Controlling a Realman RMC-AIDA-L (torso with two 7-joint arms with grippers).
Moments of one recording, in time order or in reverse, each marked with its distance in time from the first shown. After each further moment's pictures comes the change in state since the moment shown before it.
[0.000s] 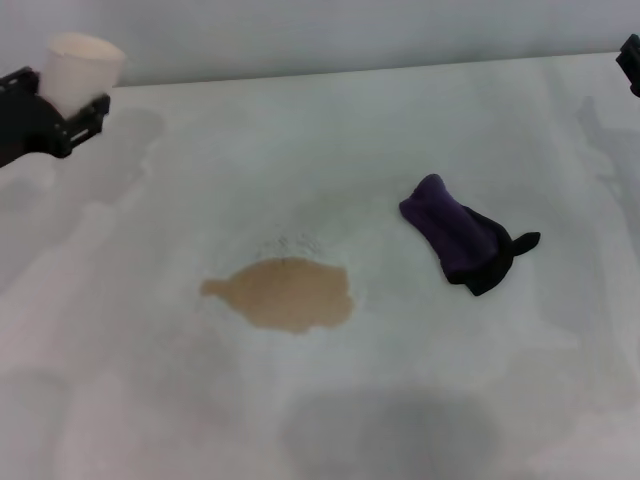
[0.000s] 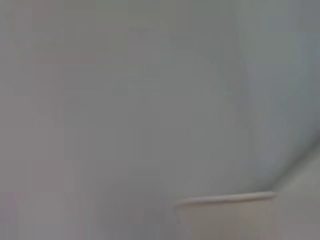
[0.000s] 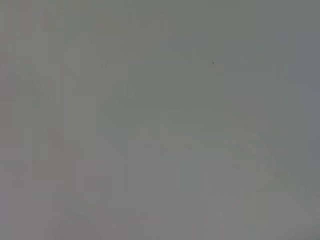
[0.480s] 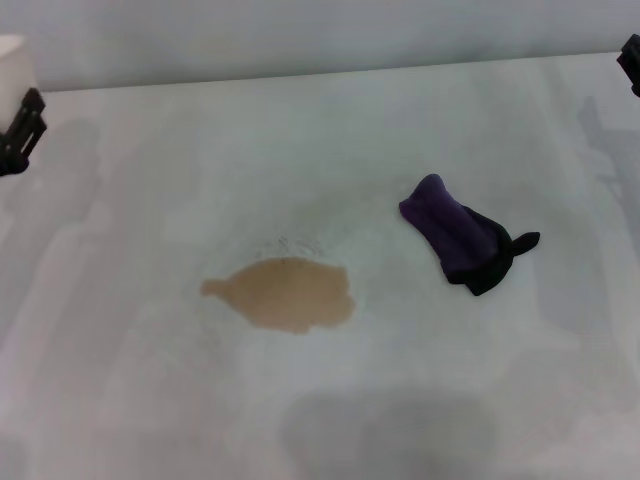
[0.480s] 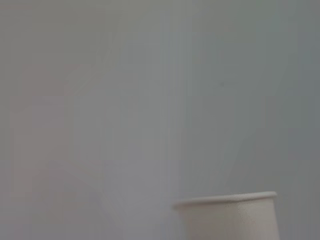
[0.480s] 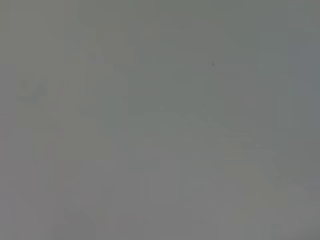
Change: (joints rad) left arm 0.260 -0.009 -0.003 0.352 -0.588 0.050 0.253; right arm -0.002 0.001 -0.001 -0.002 0.000 0.003 0.000
